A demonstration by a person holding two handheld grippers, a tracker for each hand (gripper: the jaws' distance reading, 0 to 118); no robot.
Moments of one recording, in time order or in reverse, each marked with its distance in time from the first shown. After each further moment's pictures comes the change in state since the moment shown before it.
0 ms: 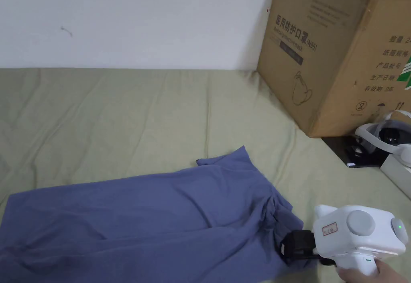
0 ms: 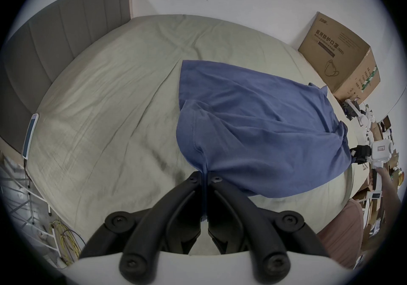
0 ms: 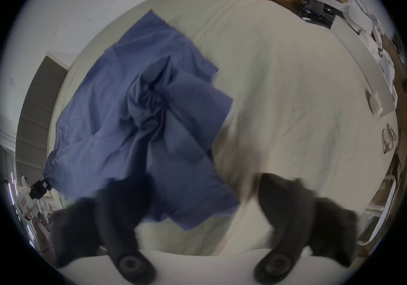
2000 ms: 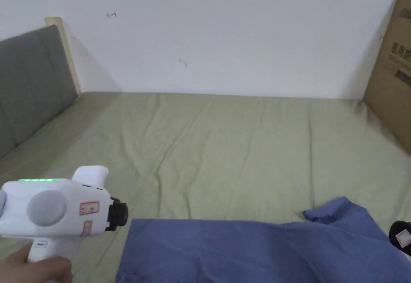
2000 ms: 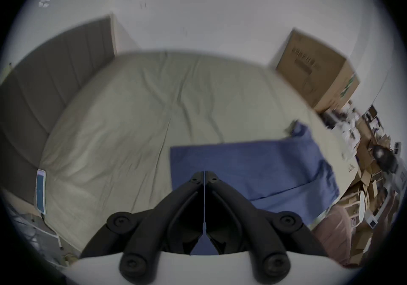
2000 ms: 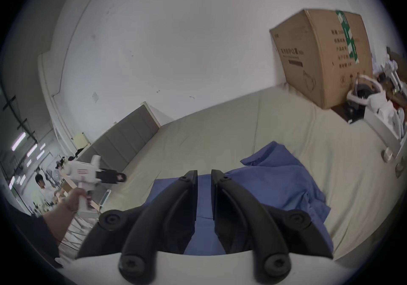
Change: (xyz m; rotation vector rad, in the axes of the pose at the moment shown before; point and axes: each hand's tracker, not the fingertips) left arm -0.048 0.133 0.010 0.026 -0.095 -0.118; right arm -0.118 -0.079 0.165 0.680 0.468 0.113
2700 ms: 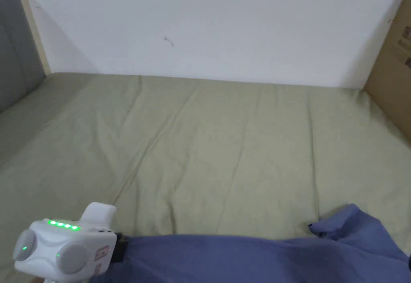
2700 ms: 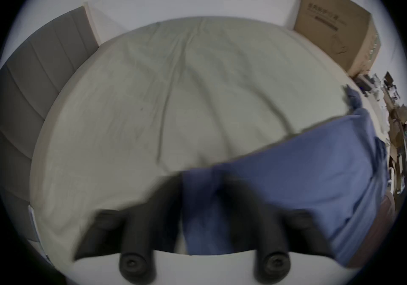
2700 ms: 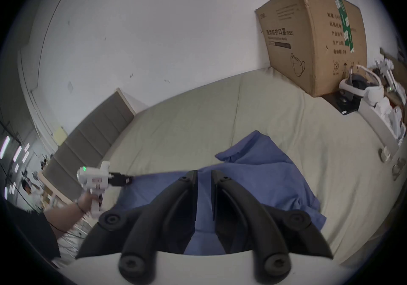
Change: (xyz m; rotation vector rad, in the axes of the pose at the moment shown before) left arm 0.006 -0.022 -0.143 0.016 0.068 -0.164; right arm 0.041 0.008 -0.078 -0.079 -0.131 -0.009
